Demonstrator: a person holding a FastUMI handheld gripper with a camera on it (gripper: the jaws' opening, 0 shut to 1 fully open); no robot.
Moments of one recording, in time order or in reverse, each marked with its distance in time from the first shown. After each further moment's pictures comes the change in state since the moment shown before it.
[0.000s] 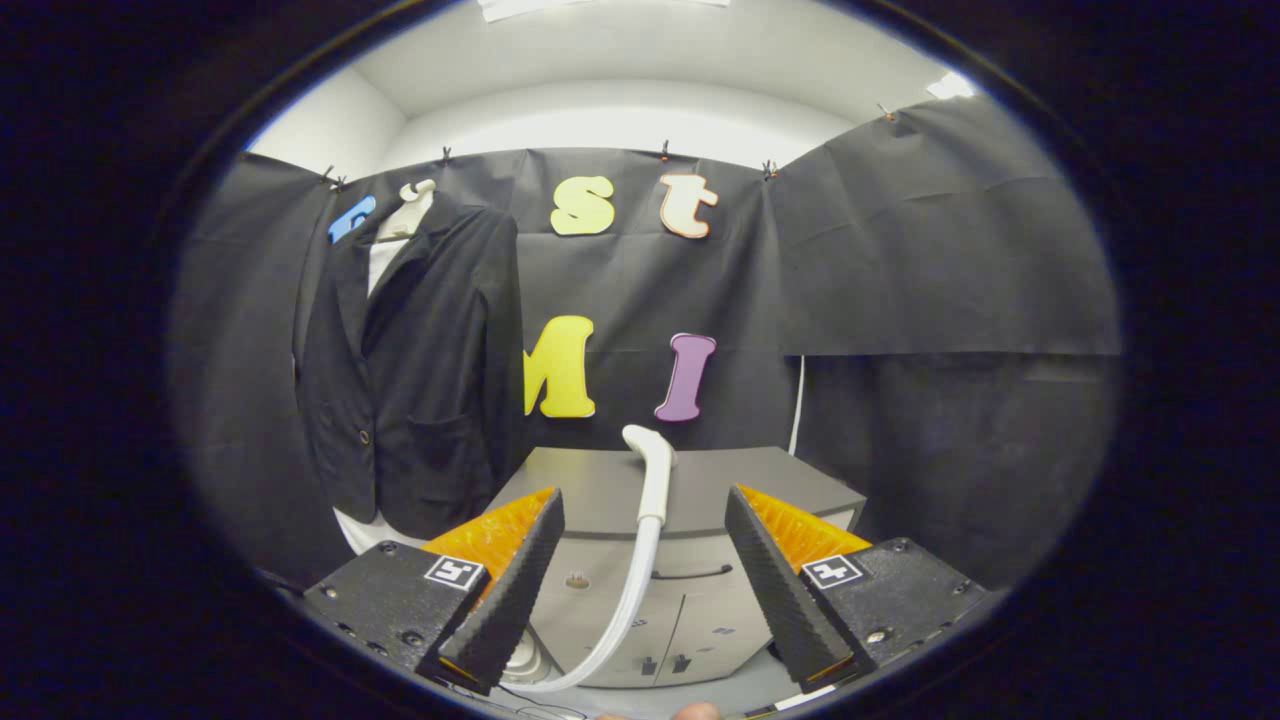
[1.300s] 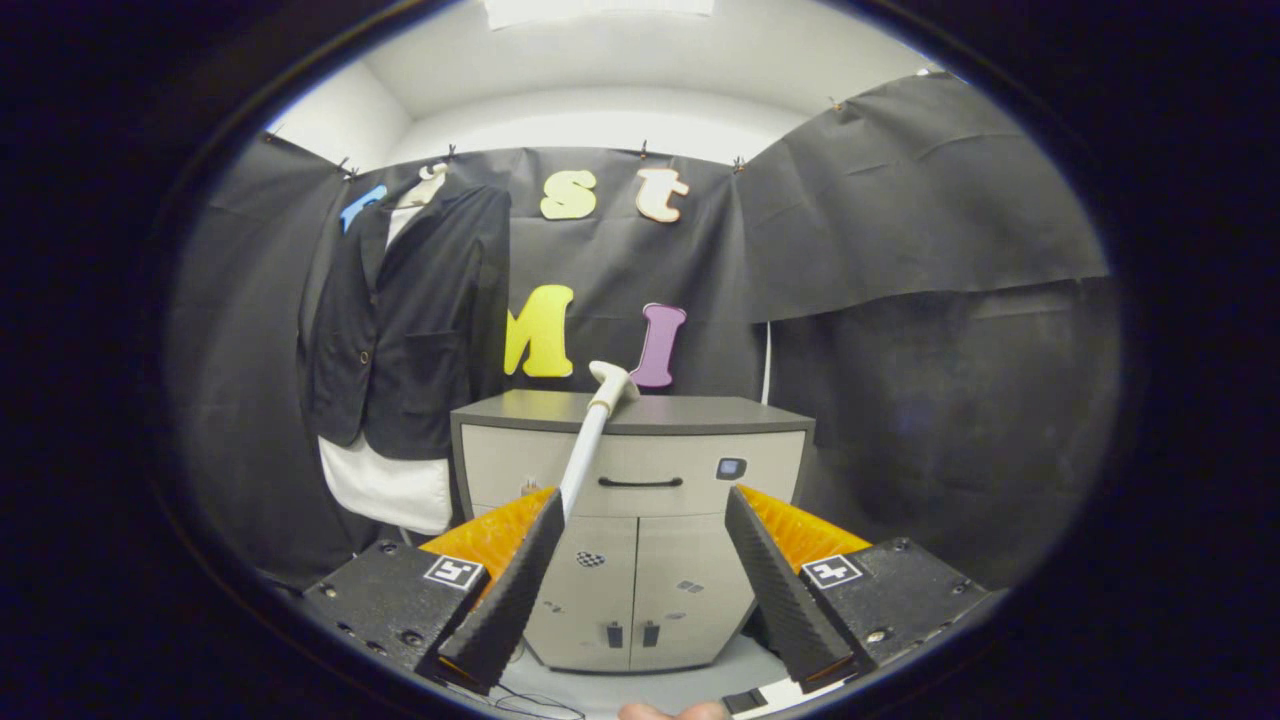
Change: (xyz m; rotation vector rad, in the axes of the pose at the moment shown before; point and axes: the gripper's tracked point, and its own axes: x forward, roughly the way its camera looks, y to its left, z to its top) arm -0.082 -0.063 -0.161 0.008 -0.044 0.001
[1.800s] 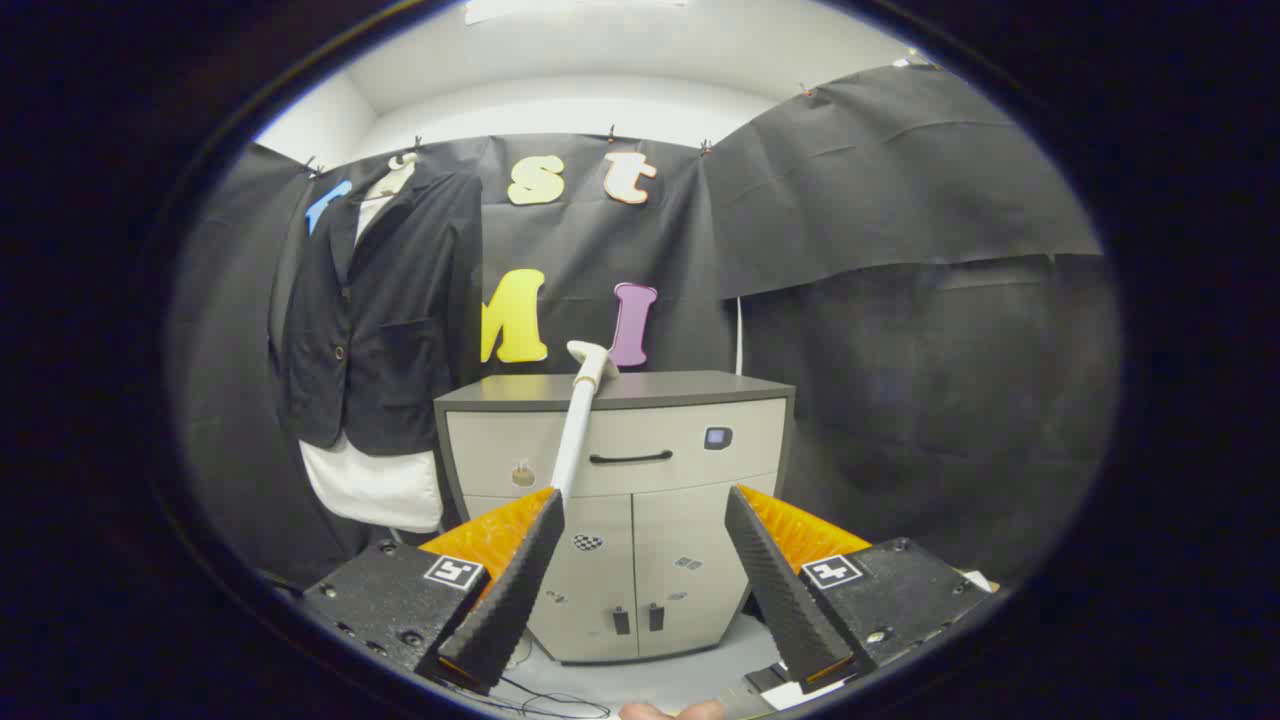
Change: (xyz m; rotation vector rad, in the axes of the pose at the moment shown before) arm -0.012 0.010 -0.019 0.040 0.053 -0.098
